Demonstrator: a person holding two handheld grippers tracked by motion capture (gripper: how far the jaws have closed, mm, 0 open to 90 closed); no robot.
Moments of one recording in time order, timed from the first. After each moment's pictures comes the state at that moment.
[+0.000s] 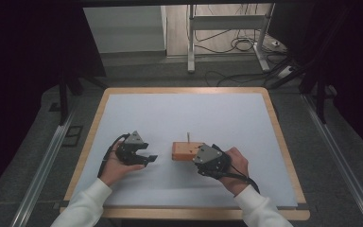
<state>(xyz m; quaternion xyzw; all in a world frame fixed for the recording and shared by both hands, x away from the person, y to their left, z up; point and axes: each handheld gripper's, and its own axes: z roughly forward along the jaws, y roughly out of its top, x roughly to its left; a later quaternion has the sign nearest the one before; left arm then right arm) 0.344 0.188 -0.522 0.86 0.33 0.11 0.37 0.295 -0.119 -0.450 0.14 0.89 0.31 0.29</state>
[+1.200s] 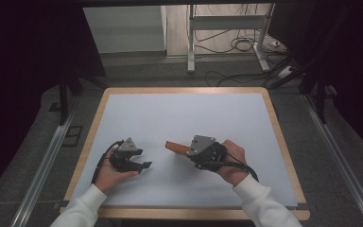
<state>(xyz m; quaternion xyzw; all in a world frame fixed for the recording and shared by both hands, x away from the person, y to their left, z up) 0.329 0.202 -0.534 0.86 0.33 0.11 0.37 0.301 -0.105 -0.414 0.10 0.92 0.30 0.23</state>
